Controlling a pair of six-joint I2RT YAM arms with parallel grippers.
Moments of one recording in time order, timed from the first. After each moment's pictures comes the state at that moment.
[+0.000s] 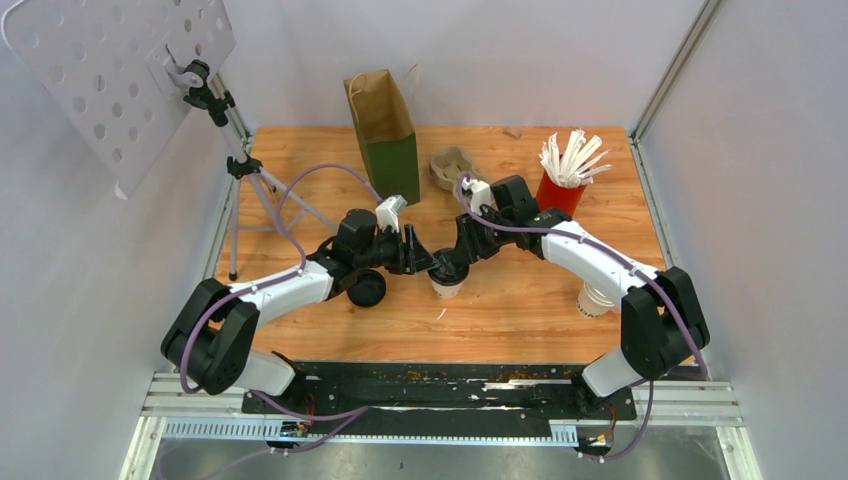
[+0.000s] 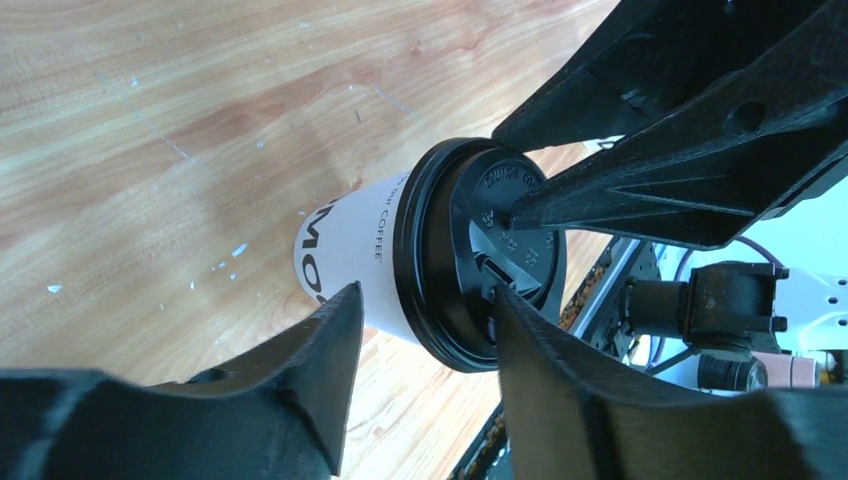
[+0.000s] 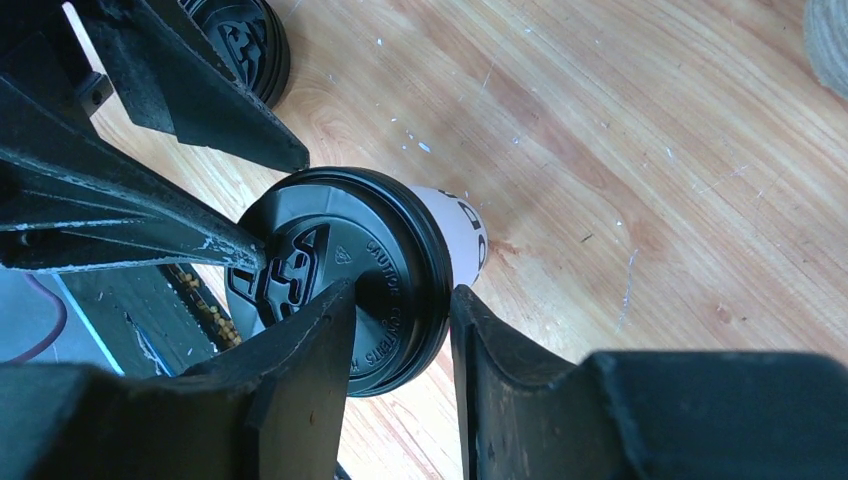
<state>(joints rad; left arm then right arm) -0.59 1.41 0.67 0.28 0.45 -0.63 0.52 1.52 1.08 -0.39 -0.46 0.09</state>
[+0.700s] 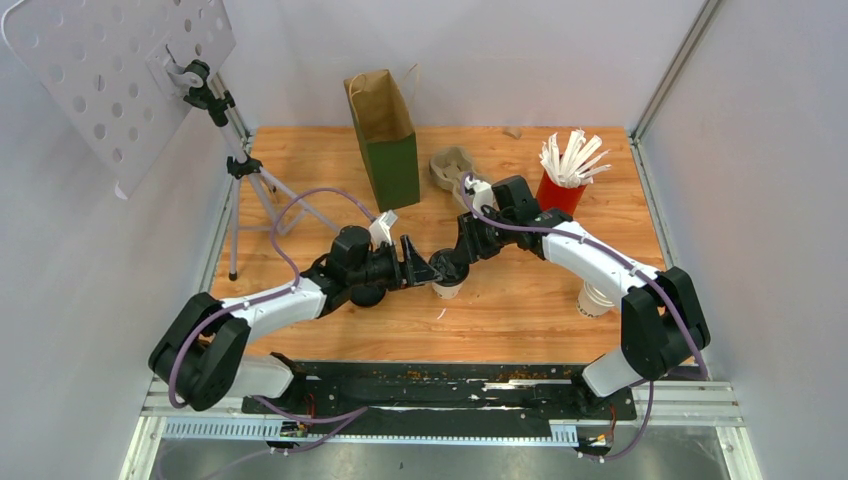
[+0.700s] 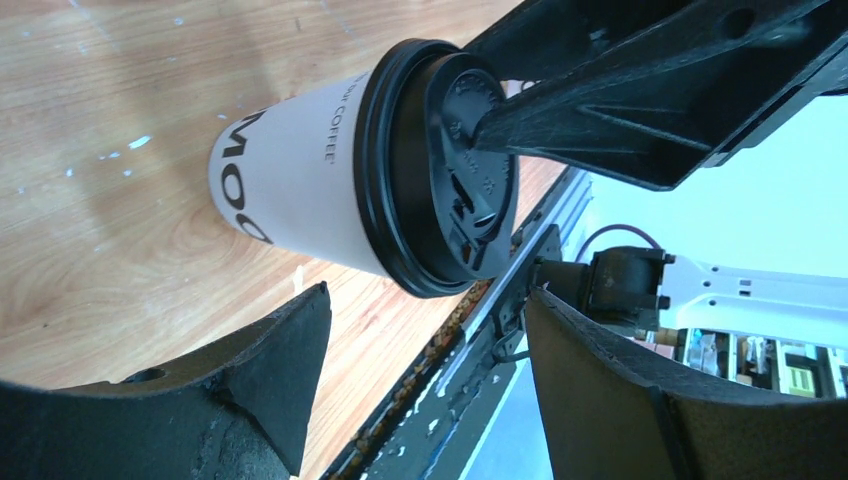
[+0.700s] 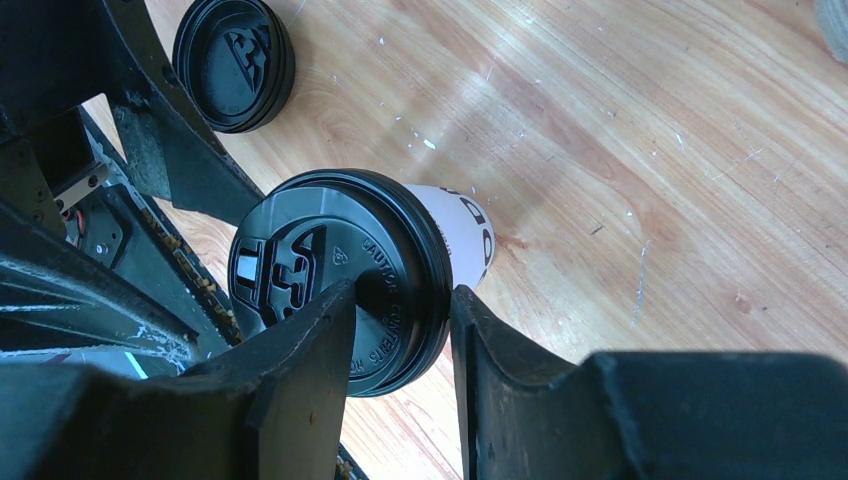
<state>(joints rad) -0.62 1.31 0.54 0.32 0.50 -0.89 0.52 1.52 1.07 -0.39 -0.47 0.14</state>
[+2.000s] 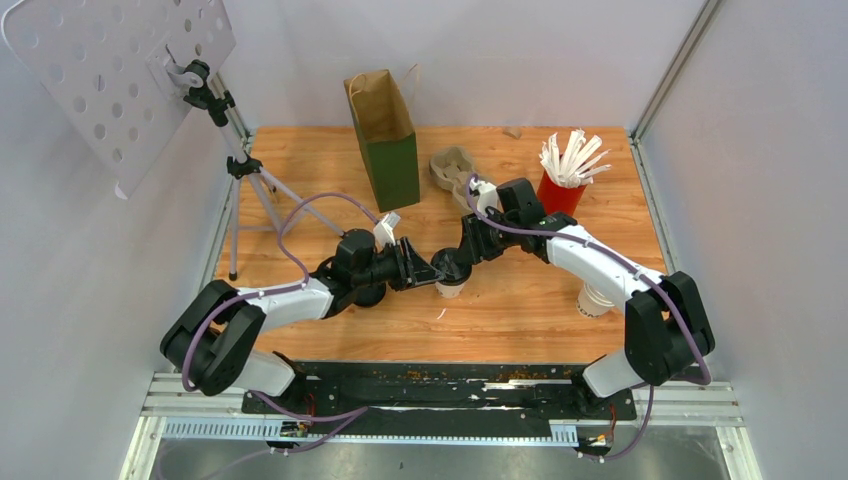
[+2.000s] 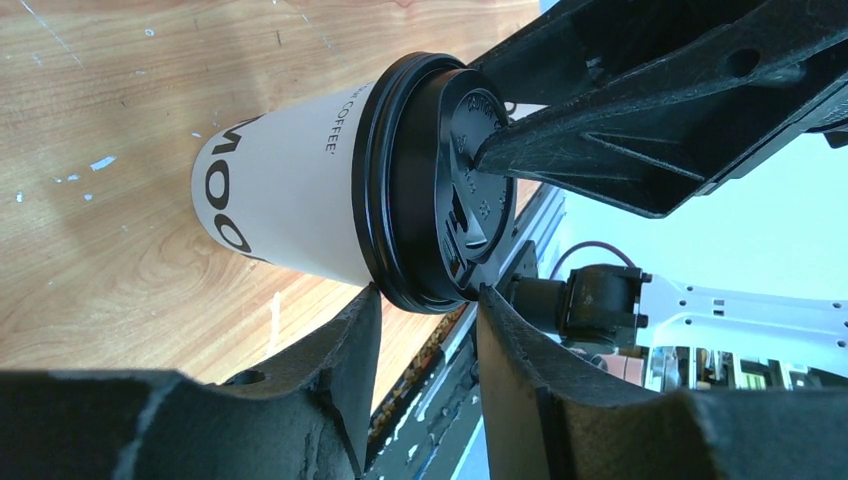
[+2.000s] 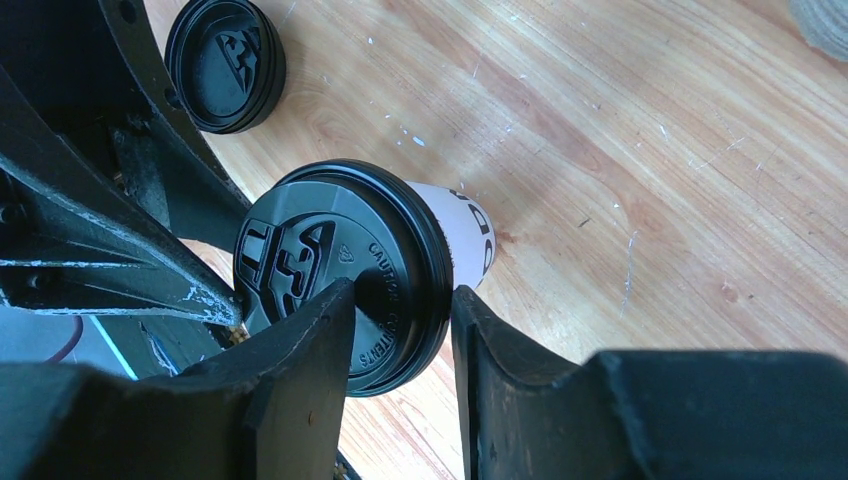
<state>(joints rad) -0.64 1.40 0.51 0.51 0.48 -0.99 0.51 1.49 1.03 -0.36 -0.47 0.15</state>
